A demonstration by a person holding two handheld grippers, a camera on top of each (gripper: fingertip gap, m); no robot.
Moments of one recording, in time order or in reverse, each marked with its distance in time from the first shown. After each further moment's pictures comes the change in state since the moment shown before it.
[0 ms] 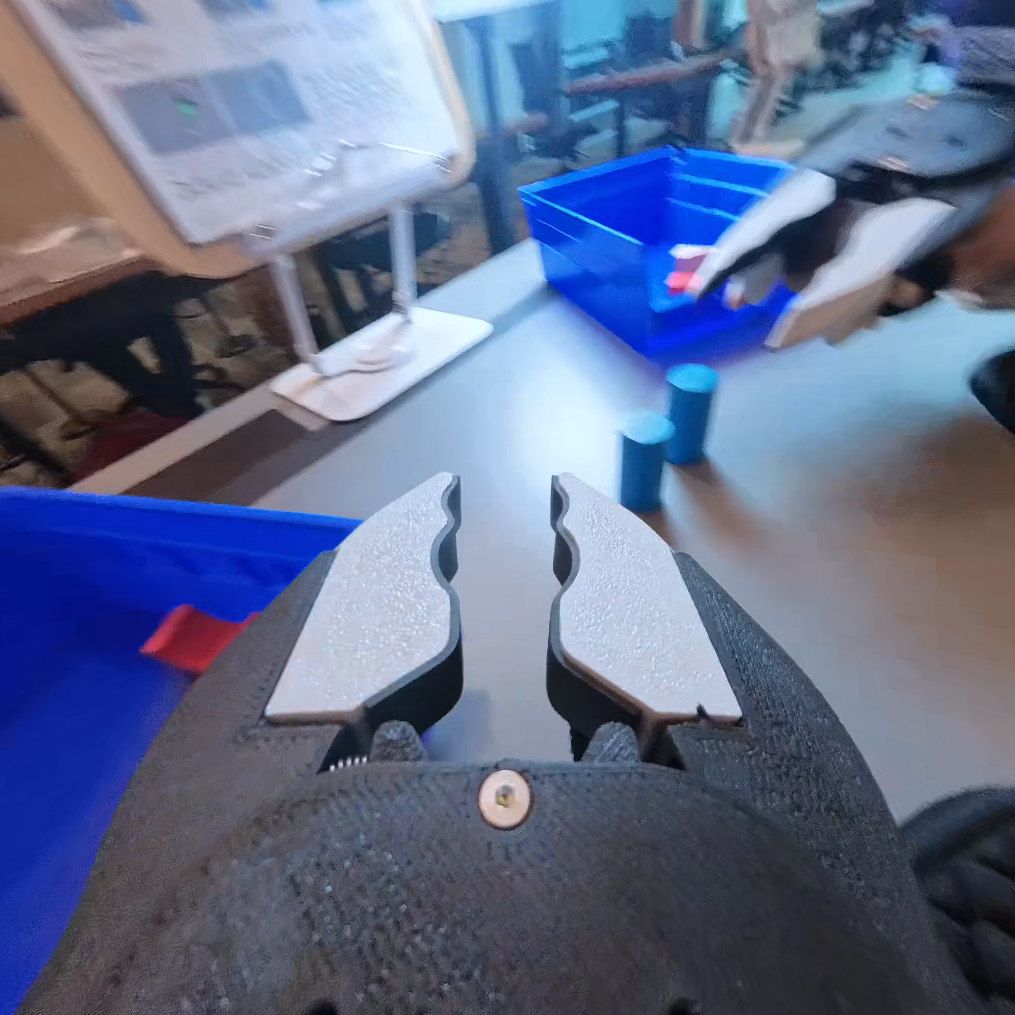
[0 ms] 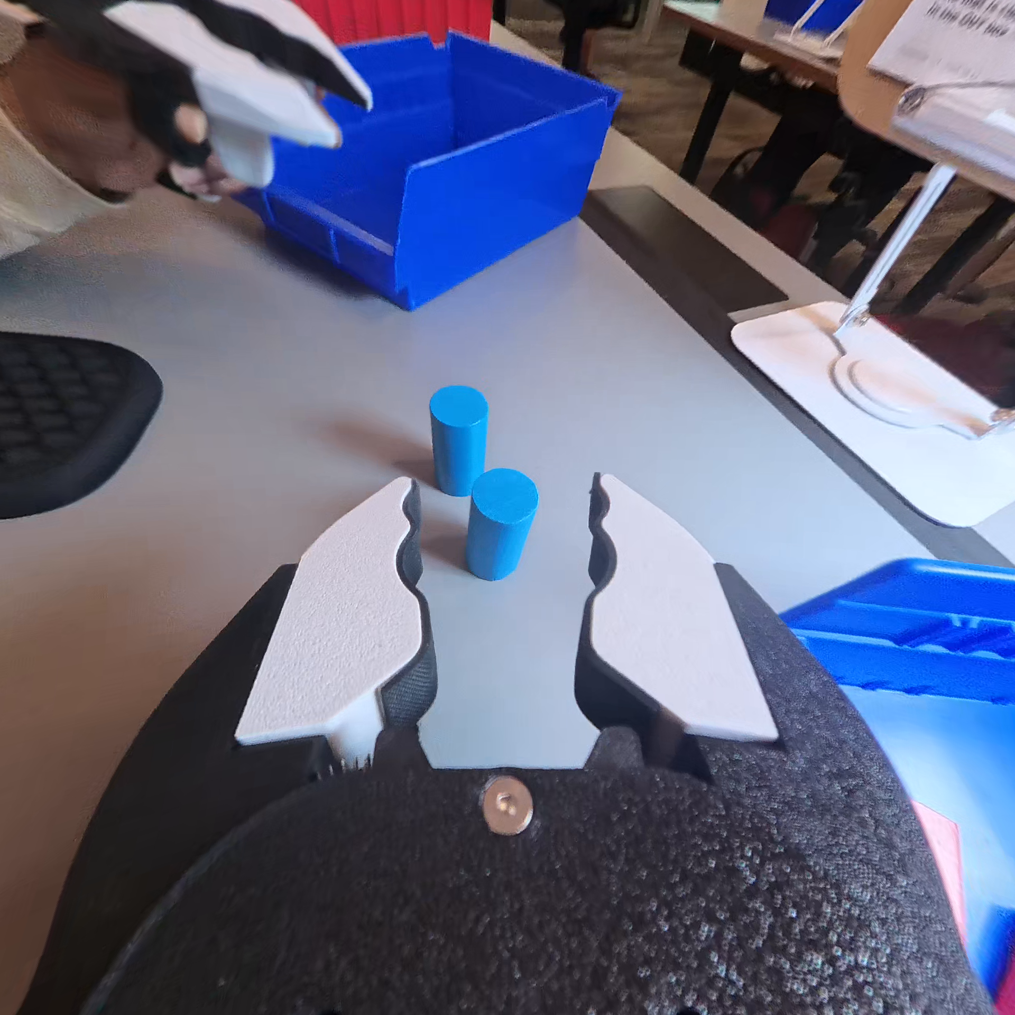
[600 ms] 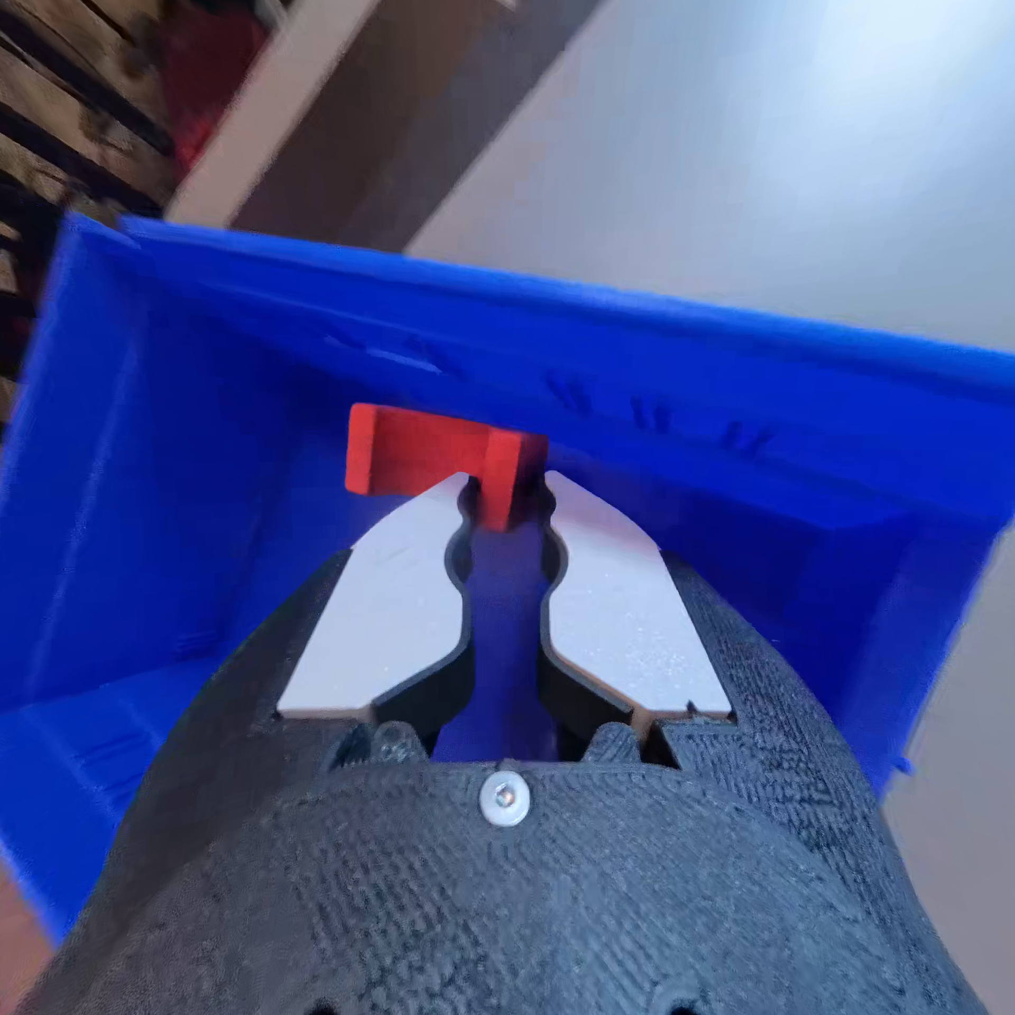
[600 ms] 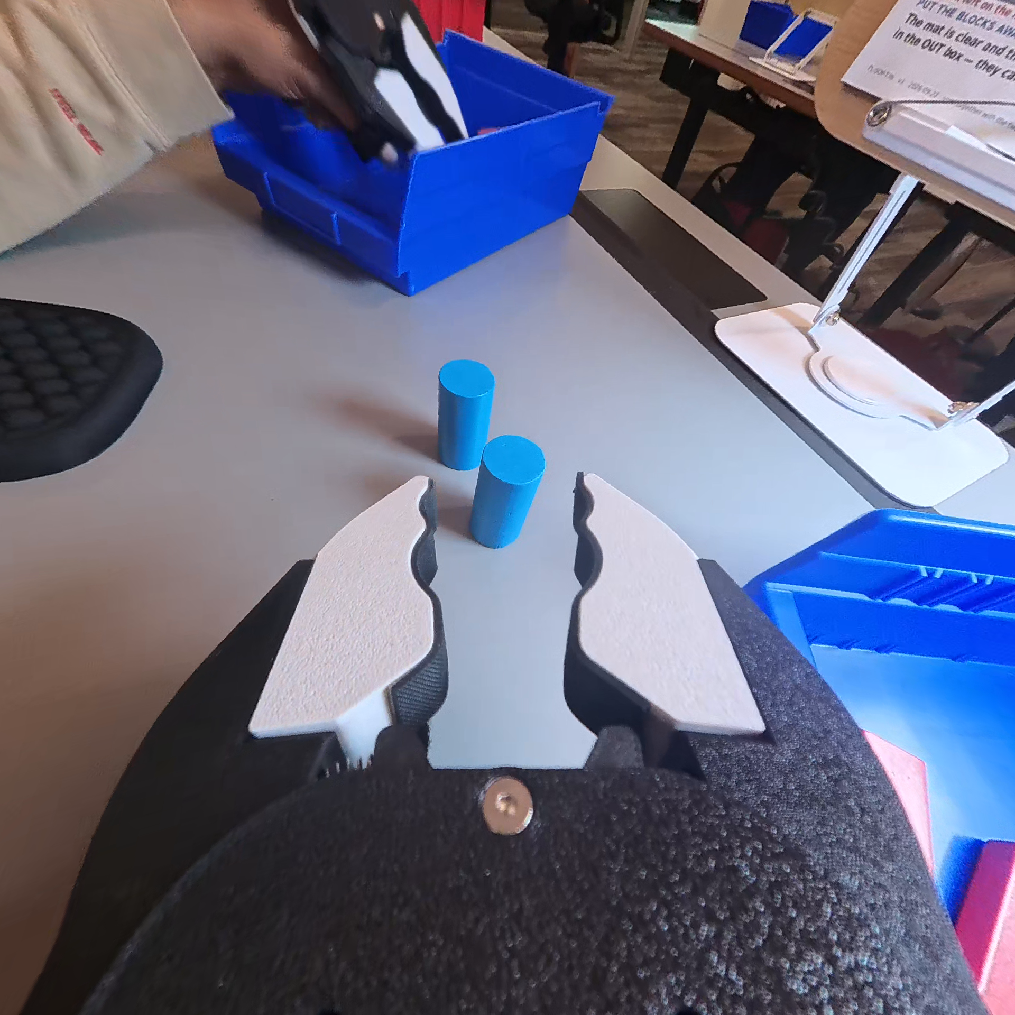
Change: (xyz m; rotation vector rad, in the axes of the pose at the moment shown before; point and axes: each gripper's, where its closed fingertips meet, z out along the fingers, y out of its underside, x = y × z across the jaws) left arm -0.149 0.101 0.015 -0.701 -0.231 0.130; right arm -0.007 0.008 -0.019 0.013 0.038 -0.034
